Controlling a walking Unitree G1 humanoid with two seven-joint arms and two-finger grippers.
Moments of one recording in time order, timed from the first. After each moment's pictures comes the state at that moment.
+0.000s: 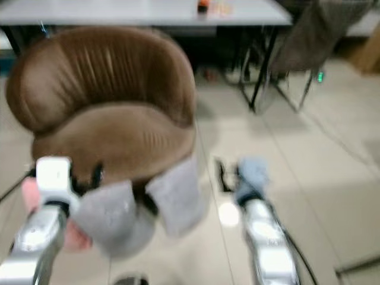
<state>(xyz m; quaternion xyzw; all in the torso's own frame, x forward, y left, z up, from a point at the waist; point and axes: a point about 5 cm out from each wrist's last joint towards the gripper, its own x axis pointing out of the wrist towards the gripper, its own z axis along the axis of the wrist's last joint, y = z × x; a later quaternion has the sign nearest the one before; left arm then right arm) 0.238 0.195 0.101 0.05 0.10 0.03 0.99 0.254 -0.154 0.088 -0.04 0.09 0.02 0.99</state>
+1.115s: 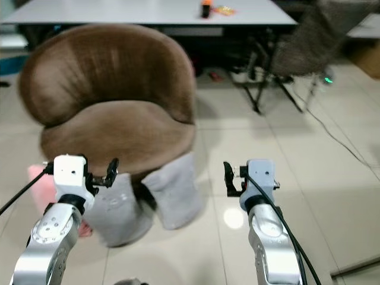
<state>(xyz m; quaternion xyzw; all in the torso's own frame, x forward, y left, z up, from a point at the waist) 0.244 0.173 0.102 0.04 0.06 -0.02 1.00 0.247 -0.169 0.085 -0.01 0.11 -0.01 0.99</state>
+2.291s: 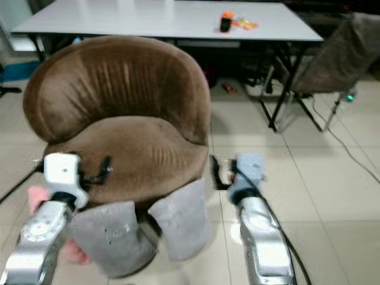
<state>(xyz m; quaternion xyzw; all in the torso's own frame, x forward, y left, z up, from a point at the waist) 0.248 0.186 0.104 0.06 0.05 -0.01 1.00 0.258 -0.149 0.094 0.02 0.10 0.04 0.99</state>
